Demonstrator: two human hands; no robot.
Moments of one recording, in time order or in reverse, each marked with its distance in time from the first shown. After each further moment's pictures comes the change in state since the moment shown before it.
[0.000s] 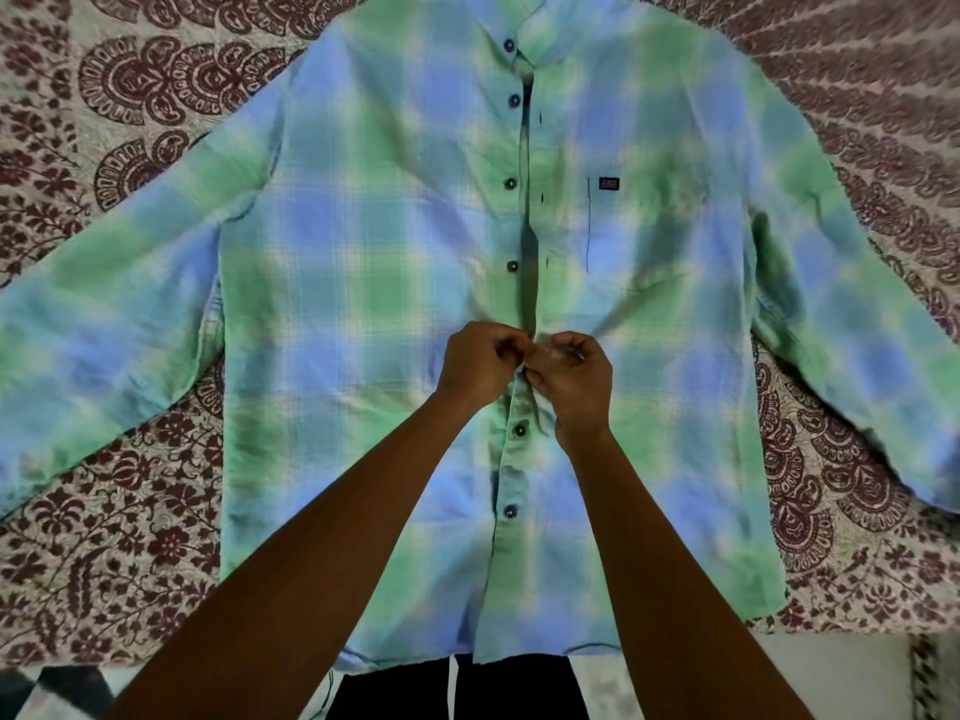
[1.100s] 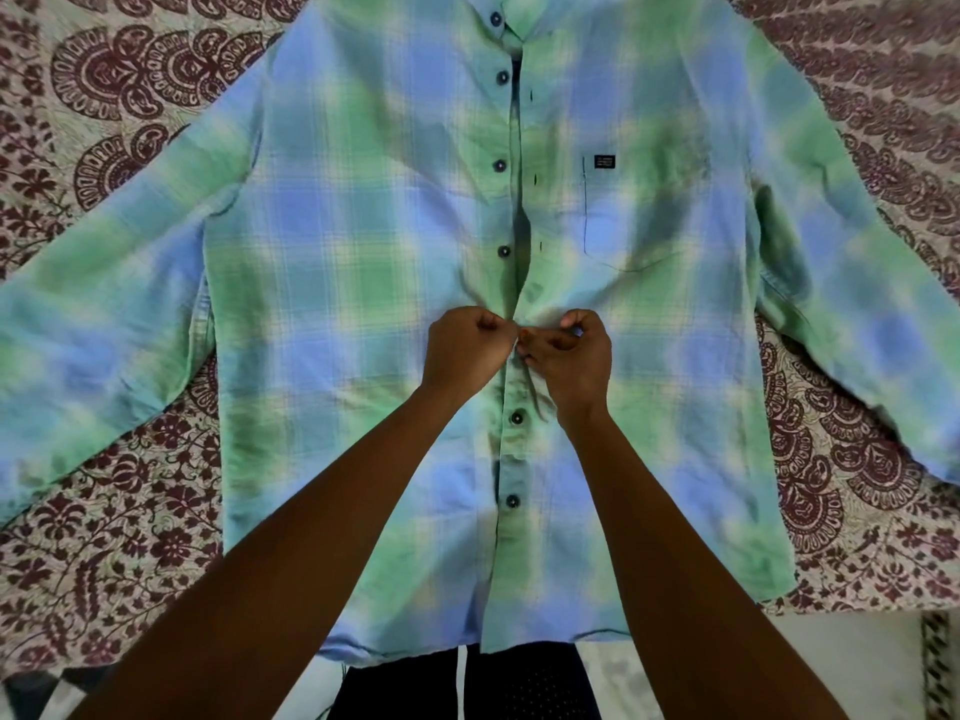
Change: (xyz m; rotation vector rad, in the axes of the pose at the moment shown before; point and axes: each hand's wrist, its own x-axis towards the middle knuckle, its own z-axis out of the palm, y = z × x) left_hand 0.005 -0.003 -0.002 -0.168 0.086 -0.143; right_hand 0.010 0.007 -0.003 -0.197 -0.016 -0.101
